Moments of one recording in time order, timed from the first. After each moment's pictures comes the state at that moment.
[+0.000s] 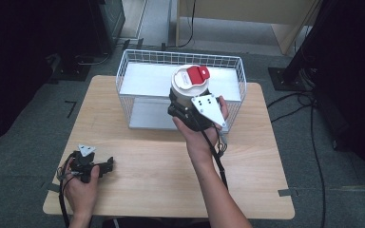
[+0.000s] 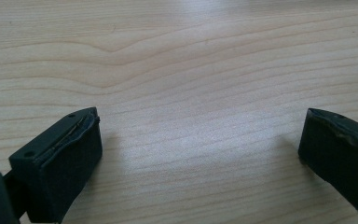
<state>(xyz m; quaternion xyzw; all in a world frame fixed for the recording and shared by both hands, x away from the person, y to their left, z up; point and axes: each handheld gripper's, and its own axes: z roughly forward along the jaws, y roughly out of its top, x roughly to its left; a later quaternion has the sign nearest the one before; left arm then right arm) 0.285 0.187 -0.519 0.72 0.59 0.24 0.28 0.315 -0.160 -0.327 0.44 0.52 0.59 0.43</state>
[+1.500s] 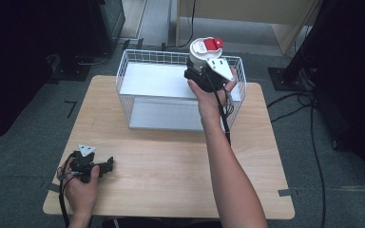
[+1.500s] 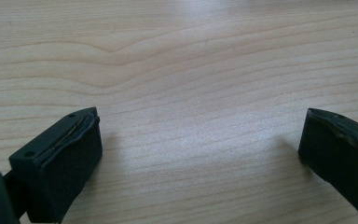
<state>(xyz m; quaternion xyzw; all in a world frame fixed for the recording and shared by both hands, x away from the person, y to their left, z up) 0.285 0.187 -0.519 0.72 0.59 0.24 0.28 0.430 -0.199 -0.321 0.50 0.51 0.55 0.43</state>
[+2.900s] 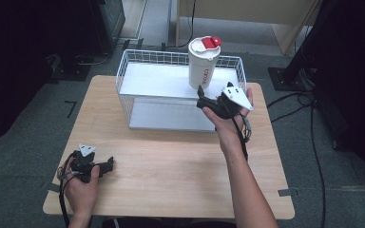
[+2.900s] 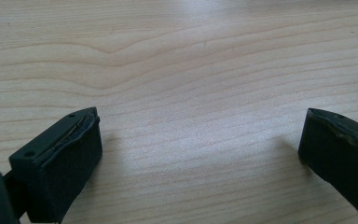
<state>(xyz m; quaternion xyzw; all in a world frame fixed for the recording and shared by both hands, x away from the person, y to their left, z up) 0.286 0.187 -0.519 0.72 0.59 0.24 0.28 0.362 -0.244 -0.362 0.49 0.54 0.55 0.40</state>
